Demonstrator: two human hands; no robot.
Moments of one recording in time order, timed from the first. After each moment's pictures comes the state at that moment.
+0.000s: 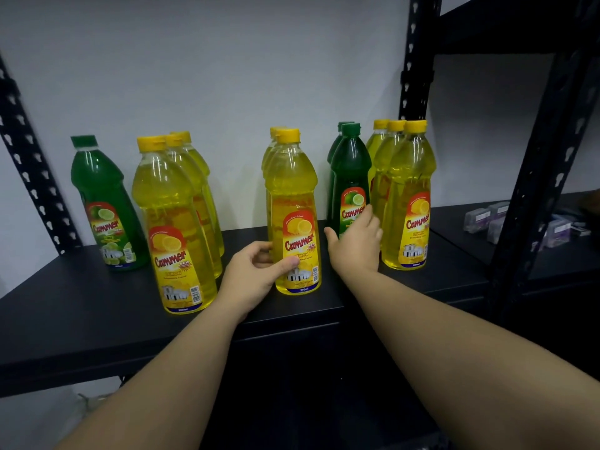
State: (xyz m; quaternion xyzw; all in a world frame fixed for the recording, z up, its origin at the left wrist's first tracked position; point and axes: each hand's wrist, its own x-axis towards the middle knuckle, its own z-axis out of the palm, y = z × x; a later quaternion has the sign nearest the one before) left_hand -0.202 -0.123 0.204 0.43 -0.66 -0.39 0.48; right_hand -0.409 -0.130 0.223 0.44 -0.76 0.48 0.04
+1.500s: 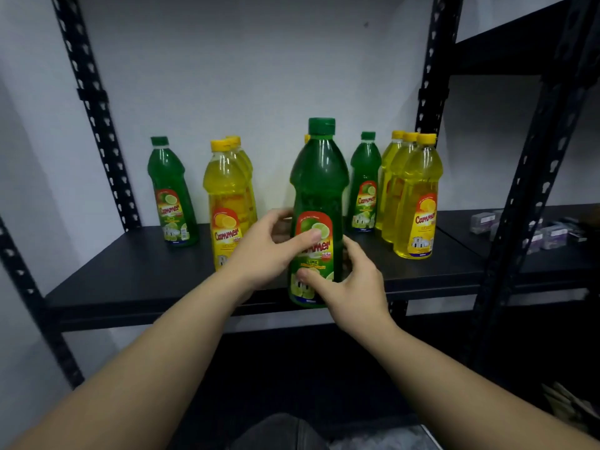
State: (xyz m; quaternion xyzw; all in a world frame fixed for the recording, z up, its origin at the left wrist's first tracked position) left_hand -0.155 0.012 0.291 0.38 -0.70 -0.40 0.47; right_hand -0.318 0.067 0.236 0.58 -0.53 0.58 -0.21
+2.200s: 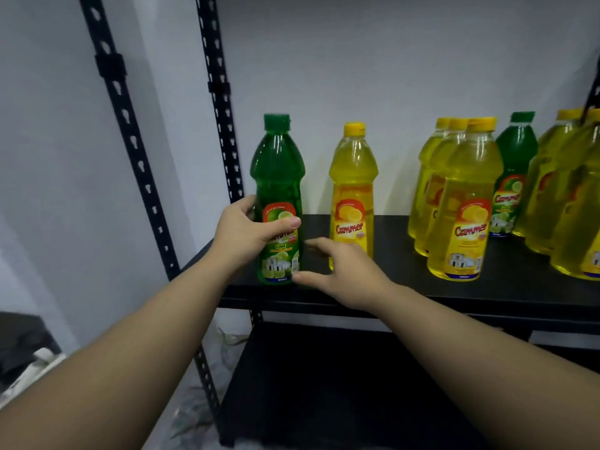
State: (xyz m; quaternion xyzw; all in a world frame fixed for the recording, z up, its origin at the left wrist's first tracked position) left_hand 0.065 -0.049 0.277 0.47 -0.60 -0.29 0.59; right_hand -0.152 -0.034 0.243 0.81 -0.46 0.31 -0.17
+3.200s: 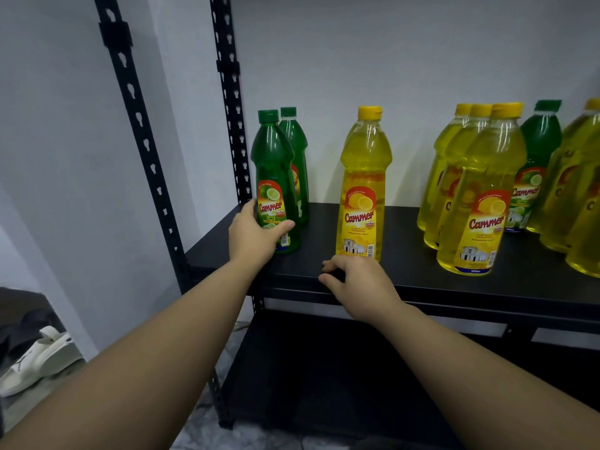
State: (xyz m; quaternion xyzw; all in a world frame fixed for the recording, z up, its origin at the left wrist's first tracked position) left_hand 0.065 -0.092 0.221 0.63 -0.54 -0.14 0.55; right_hand -0.159 -0.041 0.196 0.79 -0.52 0.29 -0.14
